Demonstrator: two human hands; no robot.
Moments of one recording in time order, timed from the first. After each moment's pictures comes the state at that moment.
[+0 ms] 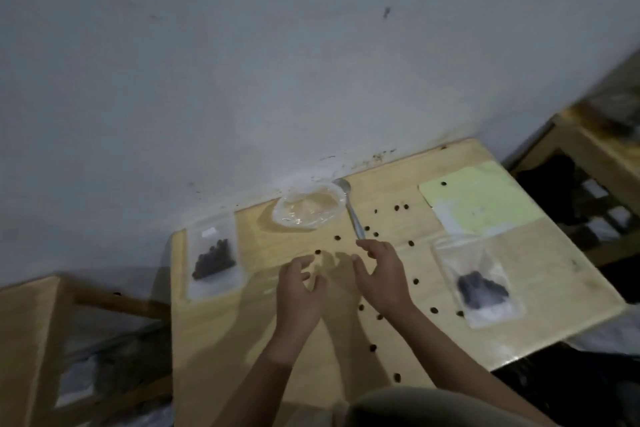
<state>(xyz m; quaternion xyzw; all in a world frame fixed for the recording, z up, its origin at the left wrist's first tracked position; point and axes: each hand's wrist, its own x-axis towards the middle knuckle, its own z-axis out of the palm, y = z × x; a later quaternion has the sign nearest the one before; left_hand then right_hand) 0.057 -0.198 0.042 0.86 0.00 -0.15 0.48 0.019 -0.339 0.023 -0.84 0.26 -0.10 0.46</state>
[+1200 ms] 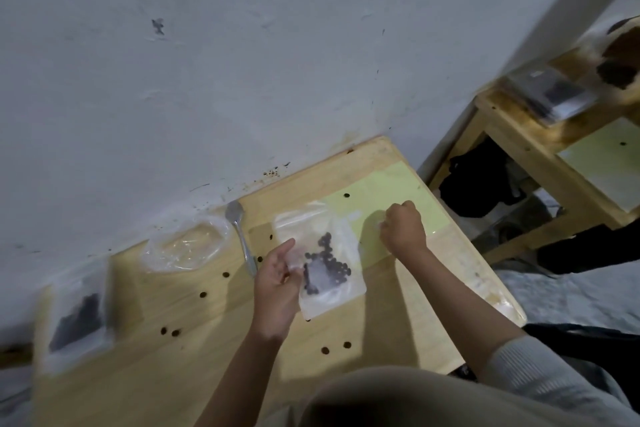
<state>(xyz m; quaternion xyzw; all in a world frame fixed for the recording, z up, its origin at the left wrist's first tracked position) 0.041 -0.398 0.046 0.73 0.03 -0.25 0.63 0.023 -0.633 -0.027 -0.87 0.40 0.06 0.27</state>
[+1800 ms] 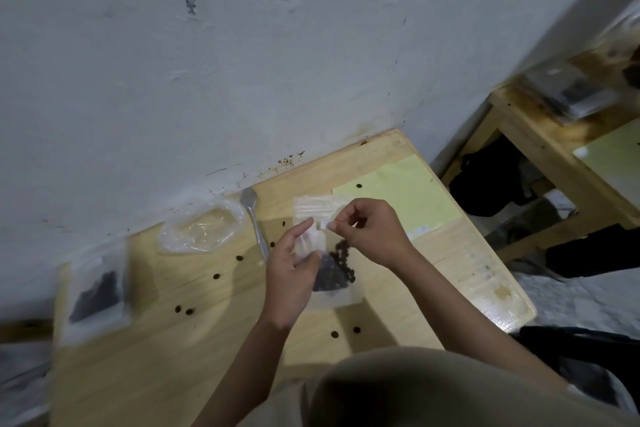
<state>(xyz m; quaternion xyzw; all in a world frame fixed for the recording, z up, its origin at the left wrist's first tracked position) 0.035 -0.392 0.061 0.75 -0.06 -0.20 0.62 0.015 -0.552 0.073 -0.78 0.23 -0.02 0.58</state>
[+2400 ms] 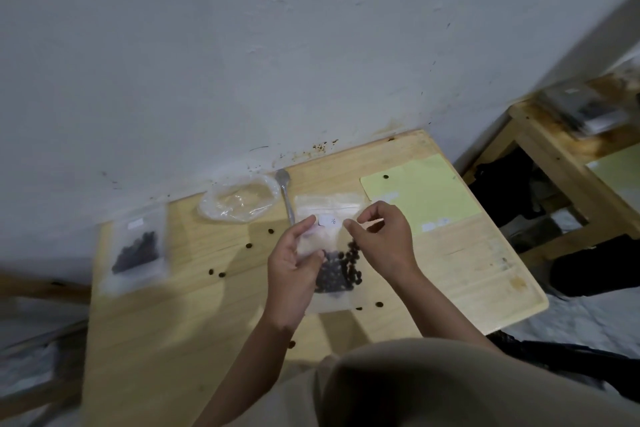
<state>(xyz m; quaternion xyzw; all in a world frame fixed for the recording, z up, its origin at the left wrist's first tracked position) 0.009 -0.324 0.070 0.70 -0.02 -0.17 0.70 -0.013 -0.473 0.077 -0.76 0.31 -0.12 0.56</state>
